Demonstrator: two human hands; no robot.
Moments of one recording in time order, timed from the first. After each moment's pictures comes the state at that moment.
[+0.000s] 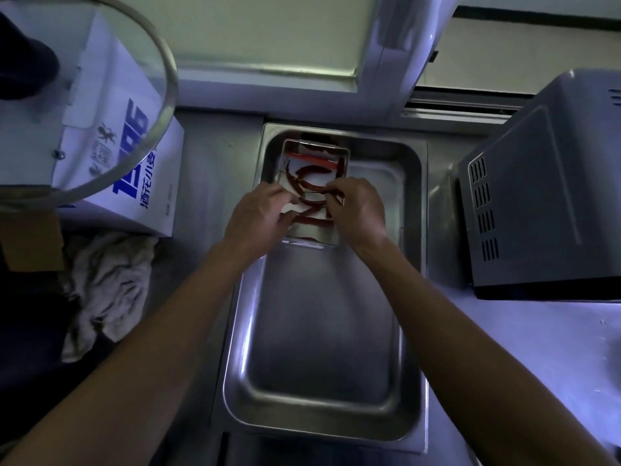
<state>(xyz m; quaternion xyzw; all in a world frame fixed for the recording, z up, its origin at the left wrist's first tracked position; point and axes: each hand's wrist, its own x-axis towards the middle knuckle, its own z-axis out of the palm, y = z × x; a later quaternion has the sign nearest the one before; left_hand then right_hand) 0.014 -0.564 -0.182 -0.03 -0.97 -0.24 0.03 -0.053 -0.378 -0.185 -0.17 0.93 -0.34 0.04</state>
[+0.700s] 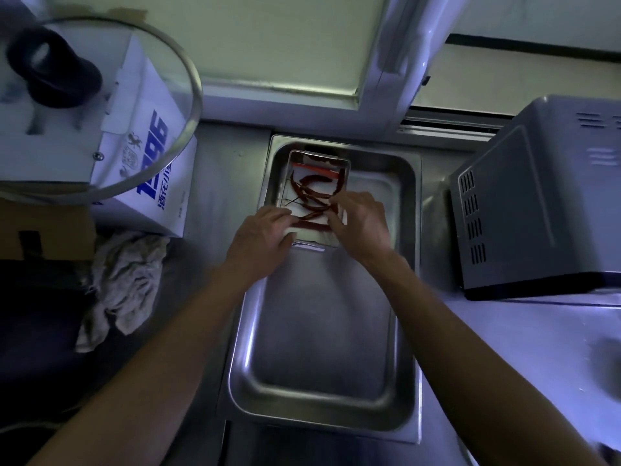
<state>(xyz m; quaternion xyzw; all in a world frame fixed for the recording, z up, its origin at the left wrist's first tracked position) 0.051 -0.561 -0.173 -0.02 -0.97 -0.23 0.00 -0.033 -0.365 -0.167 -0.24 0.94 -0.24 0.03</state>
